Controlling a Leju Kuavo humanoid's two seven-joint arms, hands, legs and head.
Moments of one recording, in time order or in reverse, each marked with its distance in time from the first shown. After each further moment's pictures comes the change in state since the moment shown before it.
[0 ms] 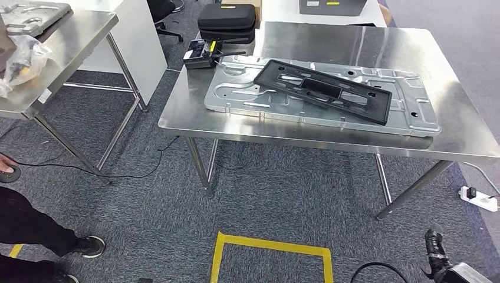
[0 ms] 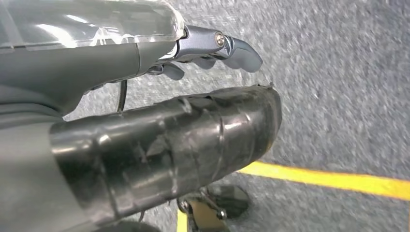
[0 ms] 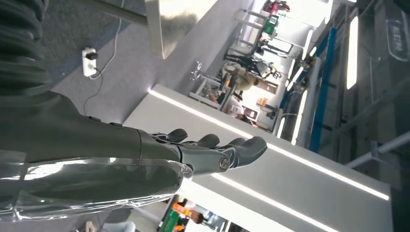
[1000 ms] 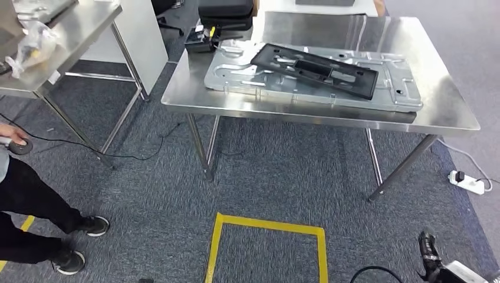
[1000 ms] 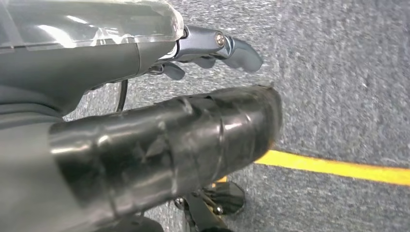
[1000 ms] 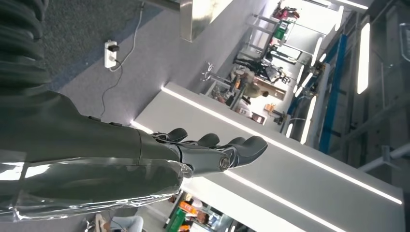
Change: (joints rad) left arm 0.000 -0.003 0.003 0.000 -0.001 0.000 0.002; right arm 0.013 0.015 -0.003 0.012 0.008 0.023 0.011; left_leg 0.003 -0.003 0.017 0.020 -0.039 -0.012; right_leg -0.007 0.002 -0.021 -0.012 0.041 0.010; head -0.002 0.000
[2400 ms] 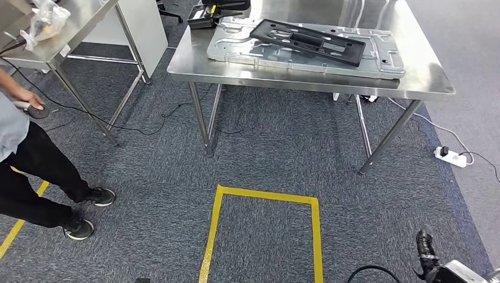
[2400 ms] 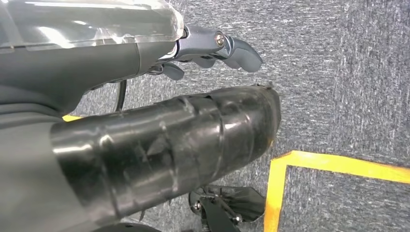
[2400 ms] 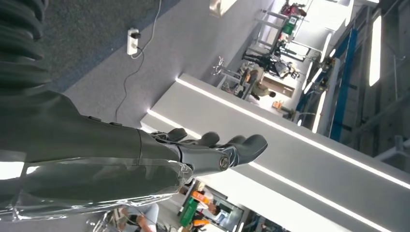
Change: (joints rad) left arm 0.002 0.001 0.002 0.000 0.000 0.001 -0.002; right arm -0.005 0.009 -0.002 0.006 -0.006 0.002 -0.002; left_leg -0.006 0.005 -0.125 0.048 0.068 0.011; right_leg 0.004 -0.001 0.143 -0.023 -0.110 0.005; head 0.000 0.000
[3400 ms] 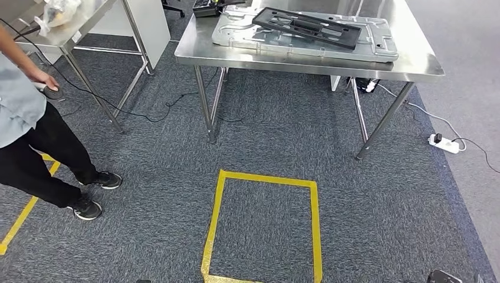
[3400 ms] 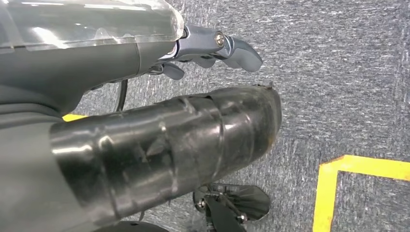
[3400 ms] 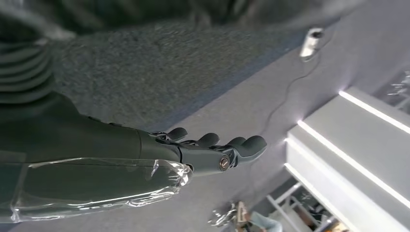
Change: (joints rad) left arm 0.003 -0.002 0.011 0.000 -0.012 -0.005 0.014; right arm -0.269 -0.021 -0.575 0.771 -0.010 0.289 -0.046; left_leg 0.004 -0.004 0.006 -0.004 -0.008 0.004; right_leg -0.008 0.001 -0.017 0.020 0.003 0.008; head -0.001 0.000
